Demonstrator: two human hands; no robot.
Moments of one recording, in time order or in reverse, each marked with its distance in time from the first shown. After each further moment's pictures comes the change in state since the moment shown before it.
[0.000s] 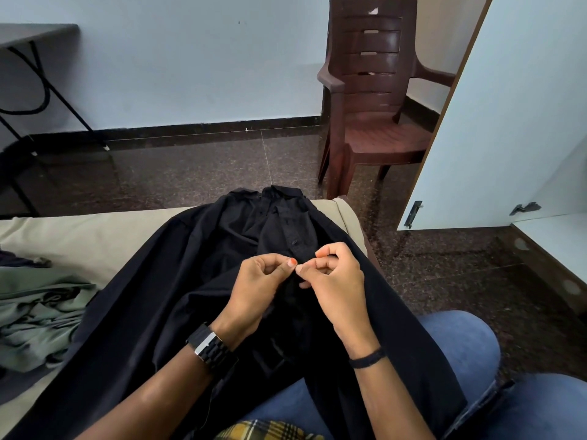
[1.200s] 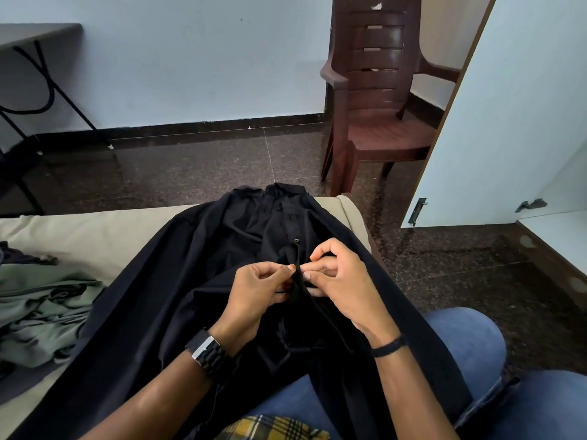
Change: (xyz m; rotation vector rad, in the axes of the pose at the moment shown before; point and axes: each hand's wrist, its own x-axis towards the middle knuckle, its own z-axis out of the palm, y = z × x) left_hand -0.010 -0.004 -0.004 -0.101 0.085 -0.212; right_hand 0.003 -0.003 -0.018 -0.075 -0.321 -0.011
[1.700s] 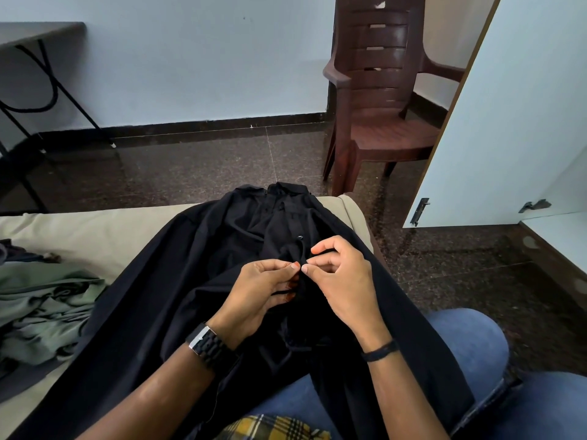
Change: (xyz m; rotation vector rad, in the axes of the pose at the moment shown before) left_hand 0.006 0.007 -0.007 -0.047 -0.137 -0.138; right_hand 0.000 -0.001 0.009 -0.237 0.227 -0.091
